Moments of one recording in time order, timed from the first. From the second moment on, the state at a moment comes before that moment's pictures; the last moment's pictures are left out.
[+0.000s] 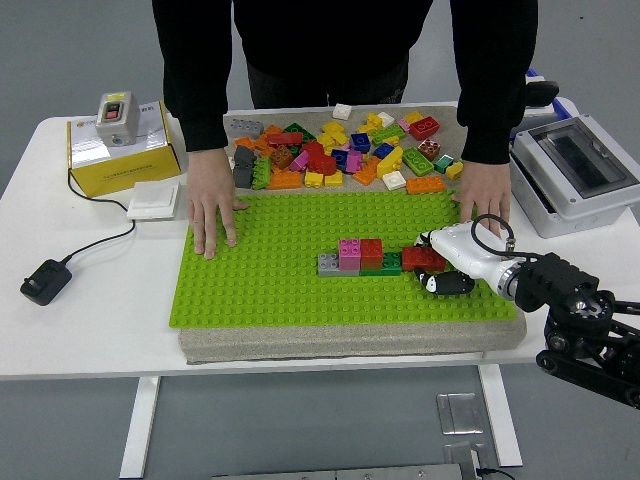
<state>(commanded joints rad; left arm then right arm) 0.04 0.20 -1.11 -0.18 1.23 0.09 0.37 0.71 -0.49 0.22 1.25 -1.80 -0.23 -0.22</state>
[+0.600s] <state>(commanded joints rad) 0.04 0.20 -1.11 -0.18 1.24 0.09 0.37 0.71 -0.49 0.20 1.25 -1.81 -0.24 -0.21</state>
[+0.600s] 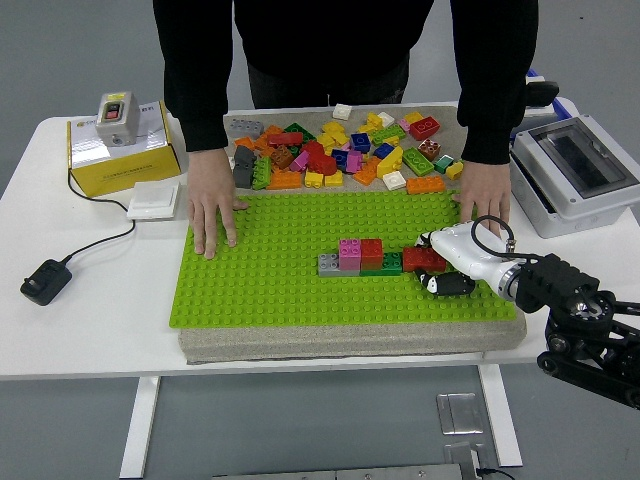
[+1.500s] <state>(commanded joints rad) 0.04 0.21 -1.12 -0.18 1.25 0.10 0.37 0.71 -0.49 0.20 1.24 -1.81 -0.25 -0.21</state>
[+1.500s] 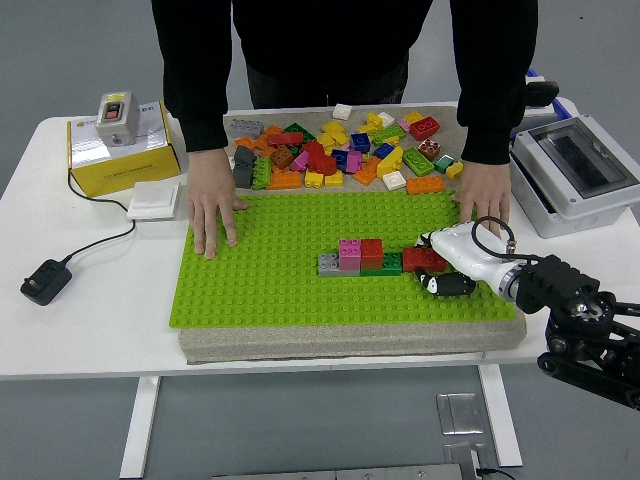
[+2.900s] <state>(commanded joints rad) 0.04 0.20 -1.11 -0.18 1.24 0.10 0.37 0.71 -0.50 0.21 1.27 -1.82 -0.25 -0.20</state>
